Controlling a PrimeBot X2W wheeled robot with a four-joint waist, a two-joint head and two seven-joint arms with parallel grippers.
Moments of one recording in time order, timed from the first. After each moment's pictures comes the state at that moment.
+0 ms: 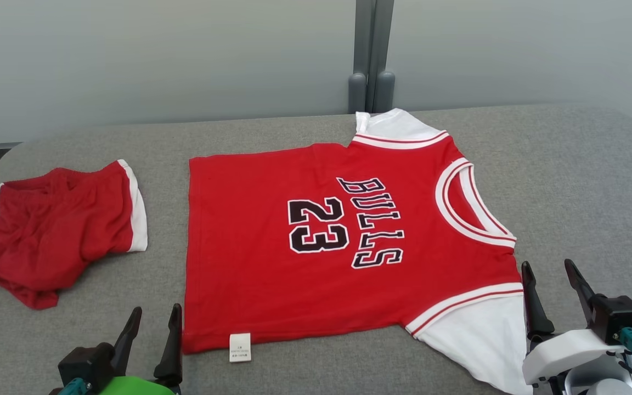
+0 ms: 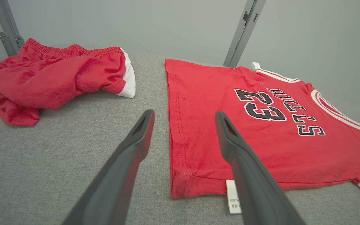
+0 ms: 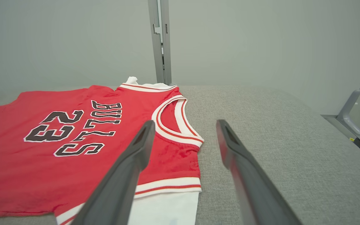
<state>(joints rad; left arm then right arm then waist) 0.08 0.09 -0.16 0.24 -0.43 -0.06 -0.25 0.12 -0.19 0.17 0.14 0.21 -0.13 -0.25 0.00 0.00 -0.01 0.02</state>
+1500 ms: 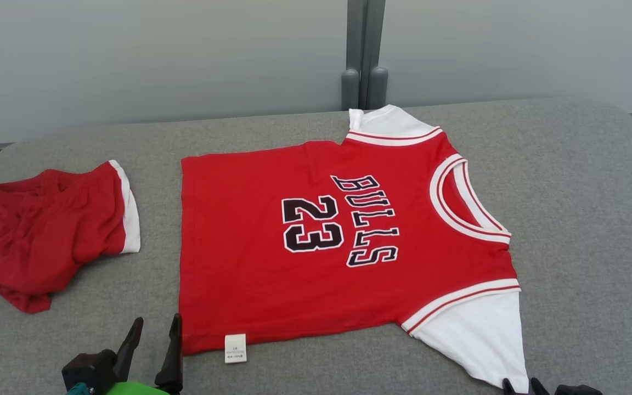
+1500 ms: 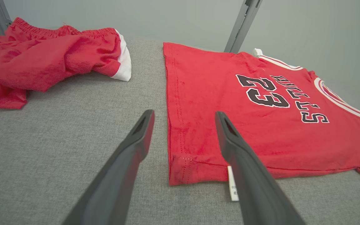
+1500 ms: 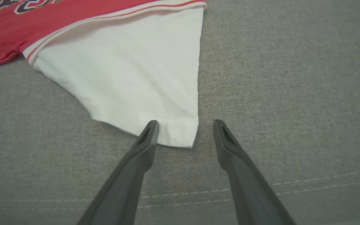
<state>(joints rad) 0.08 0.05 -0.12 0.31 -0.39 -0.10 -0.25 0.24 -0.09 0.20 0.46 0.24 -0.06 -0.25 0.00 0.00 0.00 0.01</state>
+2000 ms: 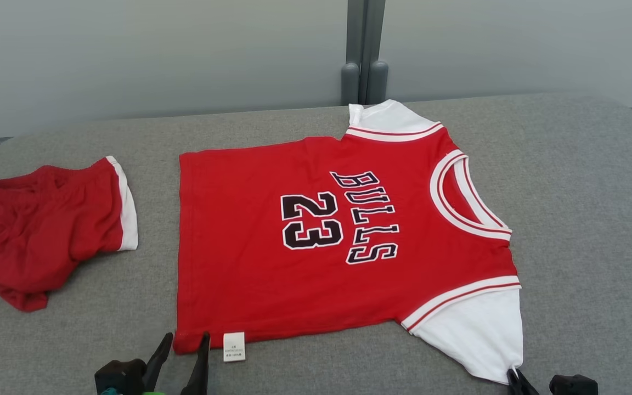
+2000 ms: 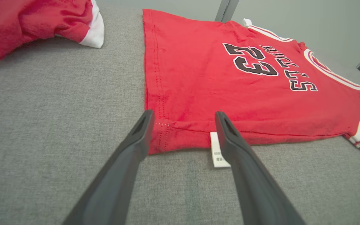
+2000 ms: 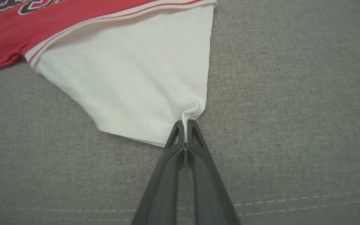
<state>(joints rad) 0.08 0.05 -0.20 0.38 -0.39 -0.12 -0.25 0.19 -0.09 0.20 0.52 0.25 -0.03 -0.25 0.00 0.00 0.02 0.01</state>
